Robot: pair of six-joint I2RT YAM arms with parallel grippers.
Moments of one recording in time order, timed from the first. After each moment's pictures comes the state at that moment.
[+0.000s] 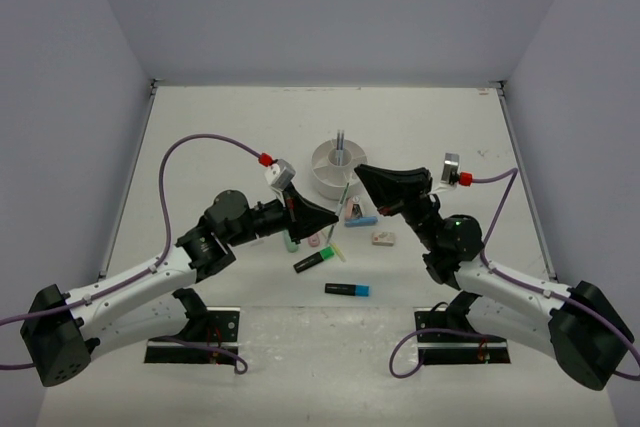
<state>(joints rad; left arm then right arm) -0.87 0.93 0.58 0.35 0.34 -0.54 0.74 0.99 0.34 1.28 -0.07 0.70</state>
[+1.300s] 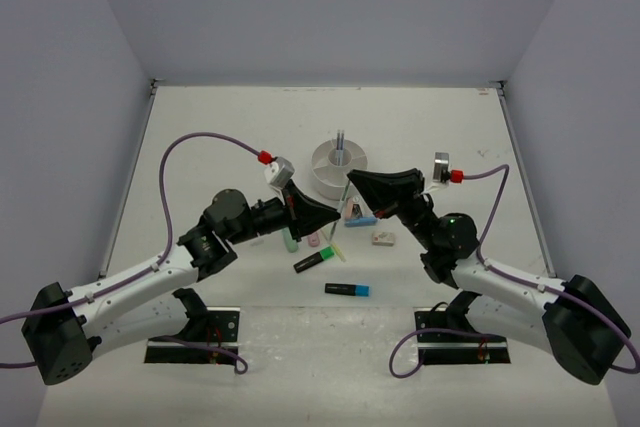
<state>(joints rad) -0.87 0.95 0.58 0.41 0.35 -0.54 0.74 1.03 0.34 1.28 -0.13 0.74</state>
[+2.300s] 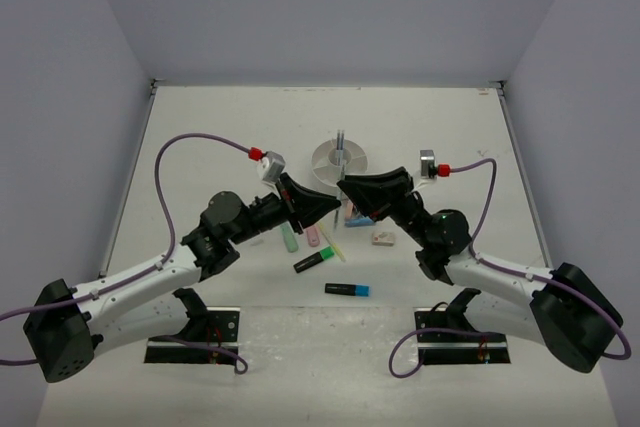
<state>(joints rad) -0.87 0.97 0.56 0.56 0.27 -0.58 0.74 1.11 0.35 1.32 -0.21 0.84</state>
